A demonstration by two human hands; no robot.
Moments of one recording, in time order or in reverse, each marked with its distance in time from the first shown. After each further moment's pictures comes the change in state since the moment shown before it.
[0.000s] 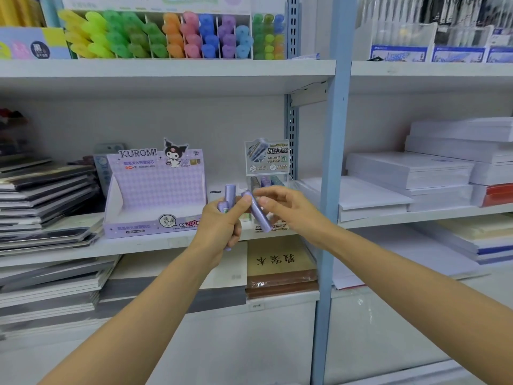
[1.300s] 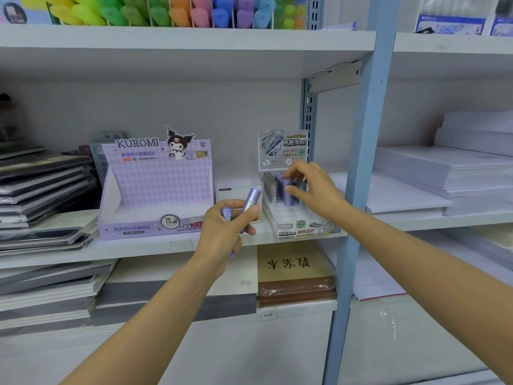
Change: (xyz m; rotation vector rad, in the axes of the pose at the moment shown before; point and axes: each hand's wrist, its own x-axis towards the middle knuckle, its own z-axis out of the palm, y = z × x) left_hand 0.026 -0.025 -0.015 -0.033 0.059 0.009; right_hand 0.081 0.054 -0.040 -0.682 0.227 -0.136
